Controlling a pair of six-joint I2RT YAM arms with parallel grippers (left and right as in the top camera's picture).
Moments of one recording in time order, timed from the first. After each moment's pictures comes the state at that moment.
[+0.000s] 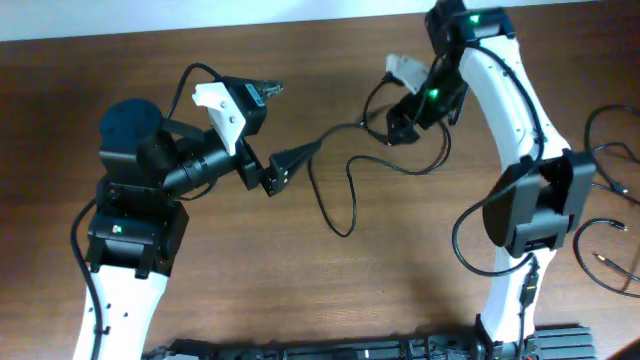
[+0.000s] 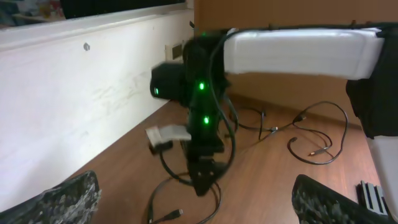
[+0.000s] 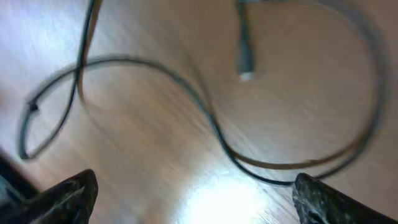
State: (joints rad) left arm -0.20 1.13 1.17 -0.22 0.87 0.15; right arm 0.13 2.14 2.03 -1.47 -0.30 -0.58
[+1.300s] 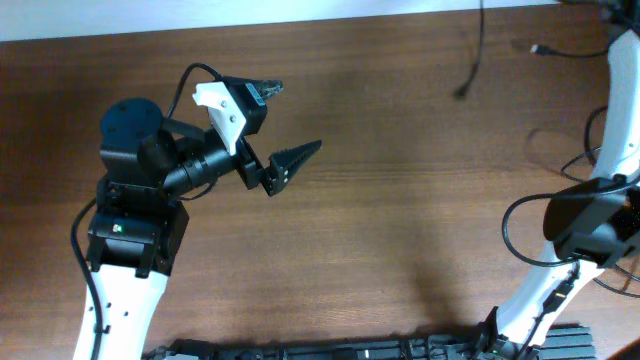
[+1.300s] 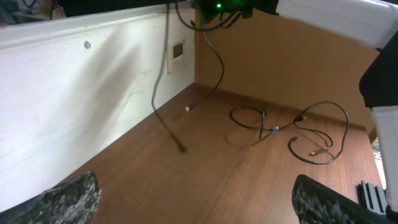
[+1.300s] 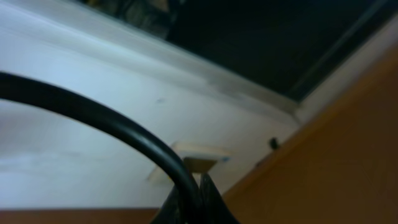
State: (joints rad) left arm -0.20 1.14 1.17 -0.23 0.87 0.15; right arm -0.33 2.09 2.27 -0.31 0.06 -0.53
